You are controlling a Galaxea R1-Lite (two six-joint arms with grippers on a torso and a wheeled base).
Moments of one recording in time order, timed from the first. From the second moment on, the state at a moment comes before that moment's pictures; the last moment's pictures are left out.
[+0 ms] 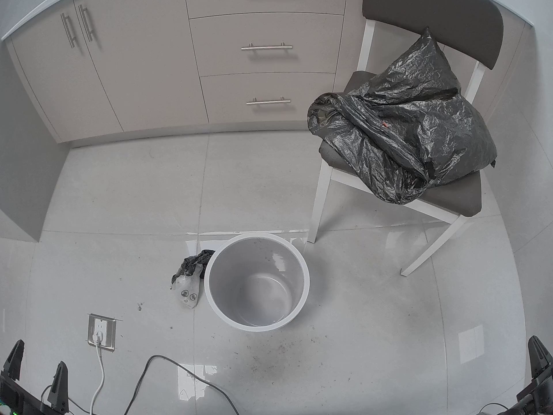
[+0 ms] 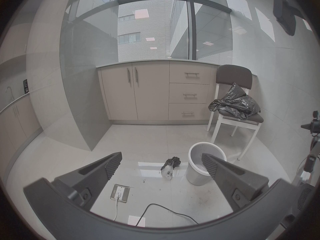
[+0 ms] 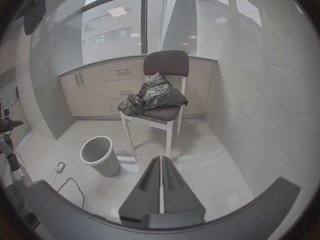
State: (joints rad) left arm 0.01 0.02 -0.02 0.00 0.00 -0.01; right arm -0.01 0.03 -0.02 0.01 -0.01 -0.01
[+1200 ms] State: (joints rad) left arm 0.01 0.02 -0.02 0.00 0.01 0.02; right arm 0.10 0.48 -0.56 -0.07 -0.04 0.17
